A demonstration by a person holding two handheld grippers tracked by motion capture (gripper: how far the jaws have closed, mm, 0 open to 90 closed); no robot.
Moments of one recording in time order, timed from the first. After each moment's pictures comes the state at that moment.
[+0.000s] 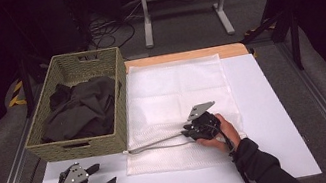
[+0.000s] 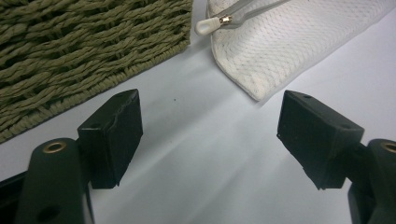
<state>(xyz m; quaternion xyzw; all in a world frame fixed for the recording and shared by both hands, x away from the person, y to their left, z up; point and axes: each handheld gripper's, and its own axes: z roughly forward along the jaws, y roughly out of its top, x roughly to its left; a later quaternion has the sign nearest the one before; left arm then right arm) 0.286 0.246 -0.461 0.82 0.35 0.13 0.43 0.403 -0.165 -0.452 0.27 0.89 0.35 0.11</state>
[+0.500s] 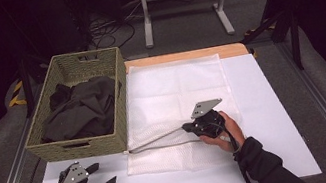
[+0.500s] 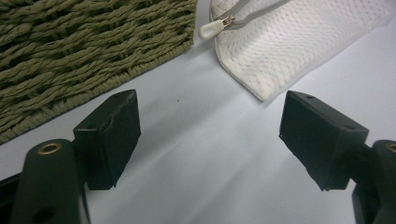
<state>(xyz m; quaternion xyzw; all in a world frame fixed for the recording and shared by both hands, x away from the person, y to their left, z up) 0.287 0.245 -0.461 0.82 0.35 0.14 0.42 0.390 -0.170 -0.422 0.25 0.88 0.39 0.13</state>
